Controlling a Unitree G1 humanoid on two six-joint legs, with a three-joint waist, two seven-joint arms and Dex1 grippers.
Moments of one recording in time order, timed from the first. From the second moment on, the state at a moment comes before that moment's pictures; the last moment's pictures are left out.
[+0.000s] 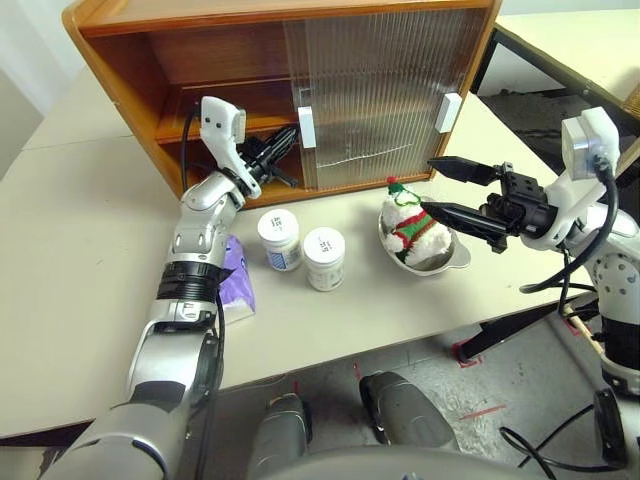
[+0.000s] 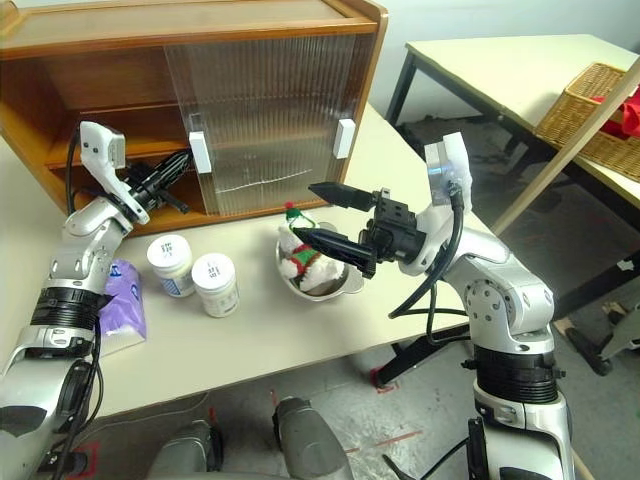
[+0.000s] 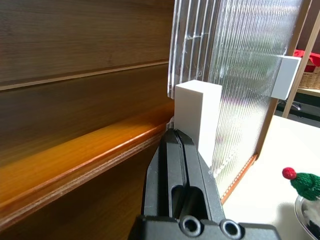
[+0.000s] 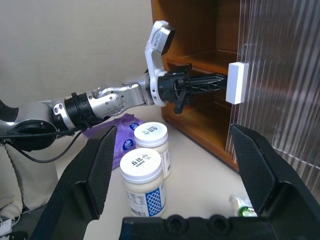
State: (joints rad) left arm -0.69 0.35 0.10 0.44 -0.27 0.00 -0.65; right arm -0.41 -0.59 -0.17 -0.23 0.80 0.57 1.07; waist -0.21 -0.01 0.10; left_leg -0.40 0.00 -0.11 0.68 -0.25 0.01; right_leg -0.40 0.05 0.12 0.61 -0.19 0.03
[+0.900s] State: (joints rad) left arm 0.14 0.81 0.77 -0.37 -0.80 1.10 -0.58; right arm -0.49 -0.58 -0.09 -0.10 0.76 0.51 1.19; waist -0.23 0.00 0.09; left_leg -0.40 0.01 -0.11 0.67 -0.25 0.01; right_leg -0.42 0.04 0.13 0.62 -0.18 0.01
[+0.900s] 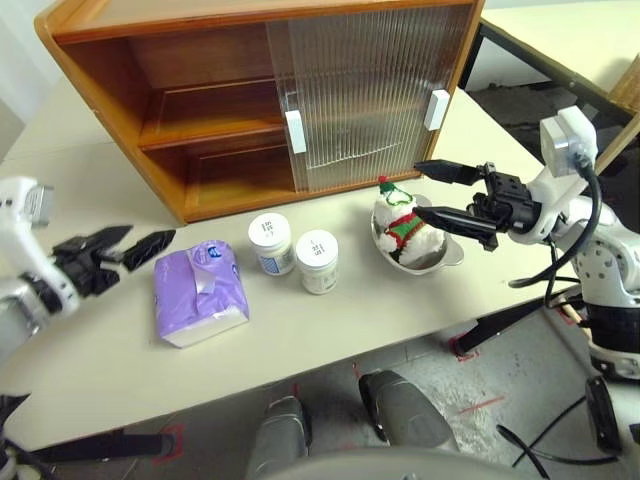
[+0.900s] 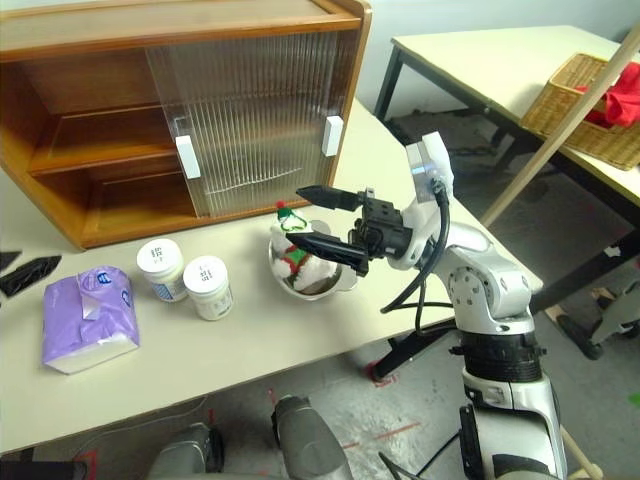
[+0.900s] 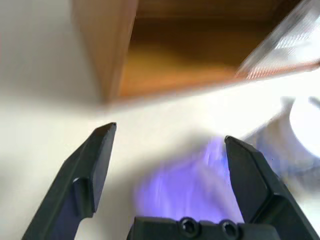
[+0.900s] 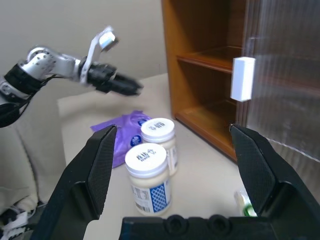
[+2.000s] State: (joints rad) left arm 0.04 0.56 0.78 -0.23 -0.89 1.23 -0.37; right arm -0.48 -0.56 -0.09 -0.13 0.76 0.49 1.15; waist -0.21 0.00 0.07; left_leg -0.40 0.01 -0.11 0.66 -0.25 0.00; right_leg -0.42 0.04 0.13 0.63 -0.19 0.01
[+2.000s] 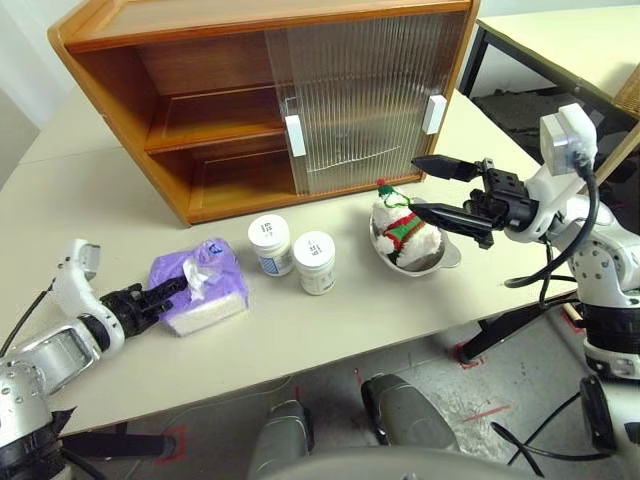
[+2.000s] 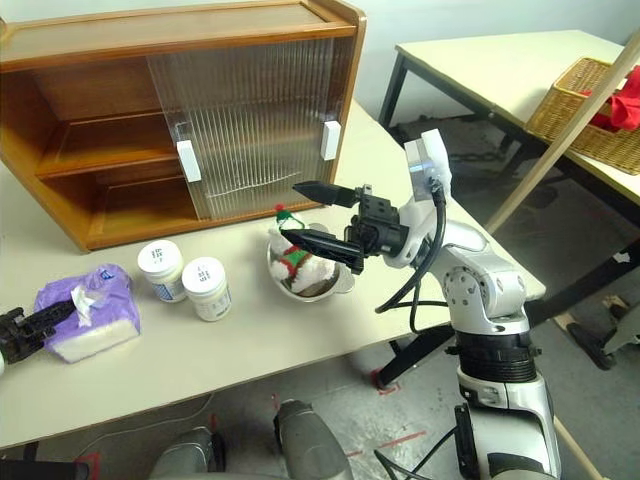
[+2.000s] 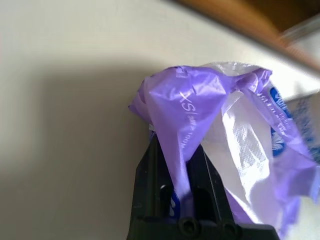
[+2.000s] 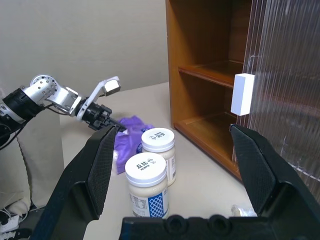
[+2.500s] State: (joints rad) left arm -0.22 0.46 0.91 -0.26 -1.34 1.18 0.00; right arm -0.50 -0.55 -0.09 -0.12 0.75 0.48 1.16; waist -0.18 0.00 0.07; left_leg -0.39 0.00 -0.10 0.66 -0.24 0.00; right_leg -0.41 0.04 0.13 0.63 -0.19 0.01
